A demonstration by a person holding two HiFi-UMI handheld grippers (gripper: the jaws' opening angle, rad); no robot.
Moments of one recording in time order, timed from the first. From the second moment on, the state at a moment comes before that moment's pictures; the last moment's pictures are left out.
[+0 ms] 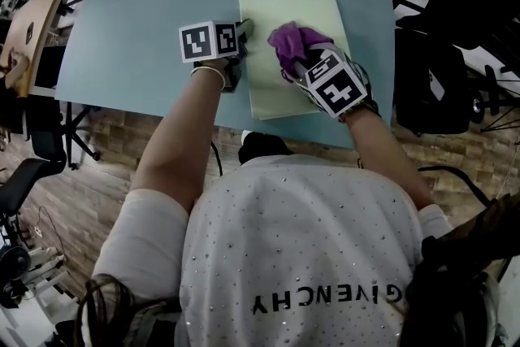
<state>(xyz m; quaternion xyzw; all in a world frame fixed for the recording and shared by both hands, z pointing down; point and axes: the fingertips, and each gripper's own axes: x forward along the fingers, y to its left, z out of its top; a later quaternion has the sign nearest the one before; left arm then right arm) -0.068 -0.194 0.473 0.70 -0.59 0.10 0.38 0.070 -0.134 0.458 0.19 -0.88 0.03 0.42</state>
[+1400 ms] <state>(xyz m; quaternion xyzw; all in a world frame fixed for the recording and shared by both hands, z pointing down) -0.069 -0.195 0.471 0.70 -0.59 0.05 0.40 0.222 -0.178 0.433 0.39 -0.82 0.10 0.40</state>
